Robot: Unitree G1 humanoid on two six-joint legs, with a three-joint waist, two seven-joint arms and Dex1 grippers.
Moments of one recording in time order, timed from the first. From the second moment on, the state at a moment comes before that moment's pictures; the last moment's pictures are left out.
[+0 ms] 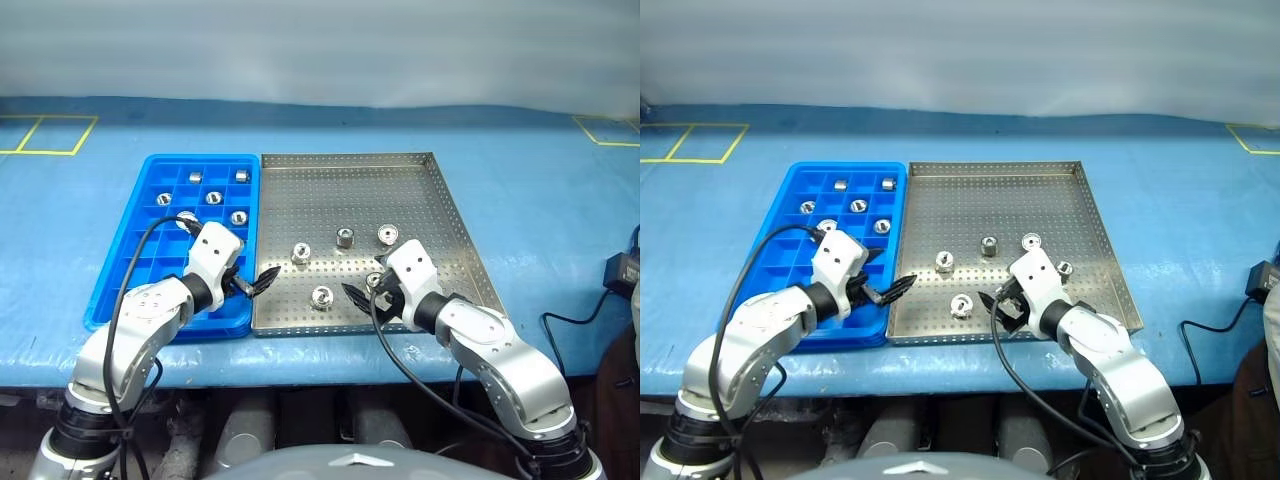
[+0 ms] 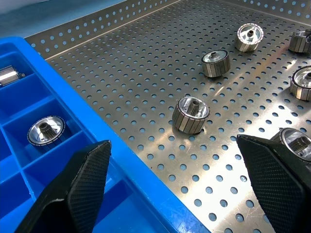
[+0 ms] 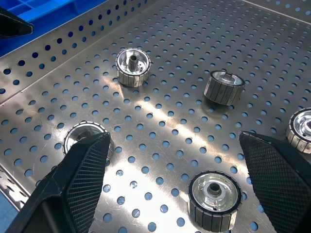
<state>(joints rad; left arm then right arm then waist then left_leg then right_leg) -0.08 0.55 -0.05 -0.56 -0.35 0.80 -0.44 -0.02 -0.44 0.16 -0.67 0.26 0.88 0.37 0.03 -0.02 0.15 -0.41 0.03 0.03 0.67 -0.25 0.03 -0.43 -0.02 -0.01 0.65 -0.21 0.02</state>
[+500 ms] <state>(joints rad) -0.07 0.55 -0.04 -0.56 -0.36 0.80 -0.44 -0.02 -0.44 0.16 -0.66 0.26 0.88 0.37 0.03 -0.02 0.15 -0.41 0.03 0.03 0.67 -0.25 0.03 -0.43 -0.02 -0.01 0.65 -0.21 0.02</state>
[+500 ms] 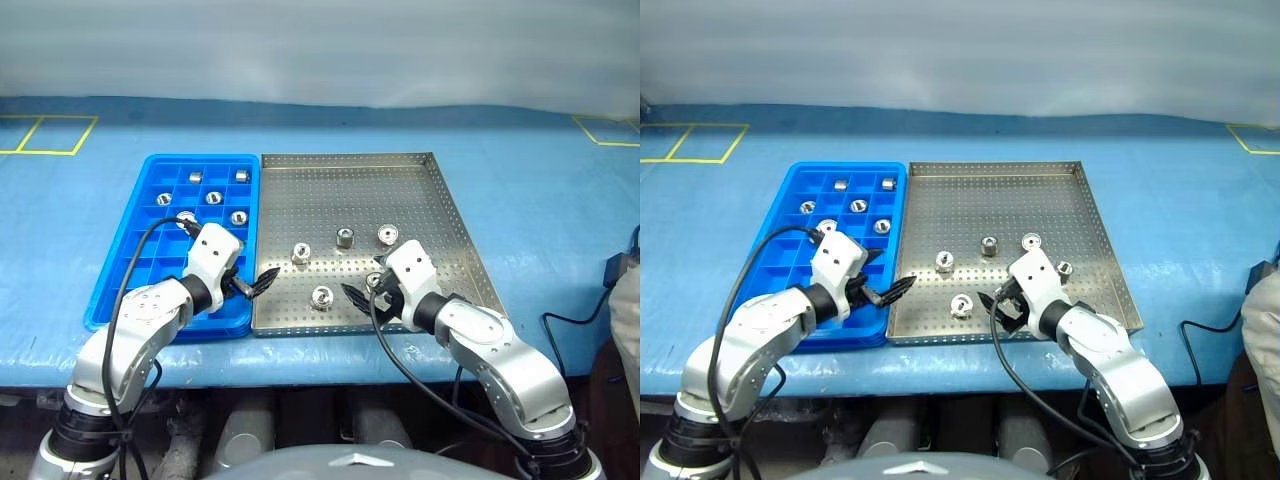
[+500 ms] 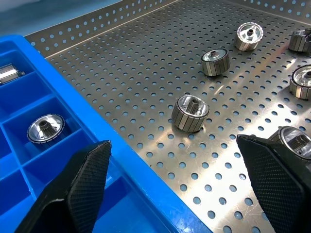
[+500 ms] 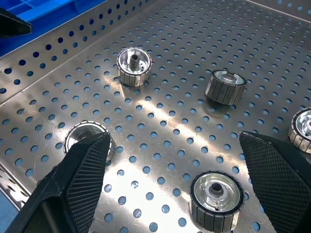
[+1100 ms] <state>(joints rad) -0.09 0.56 -0.05 -0.56 -0.36 0.80 -0.45 -0.02 -0.43 0.16 -0.65 0.25 0.88 0.37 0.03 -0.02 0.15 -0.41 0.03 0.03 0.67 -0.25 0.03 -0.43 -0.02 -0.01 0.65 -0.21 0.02</state>
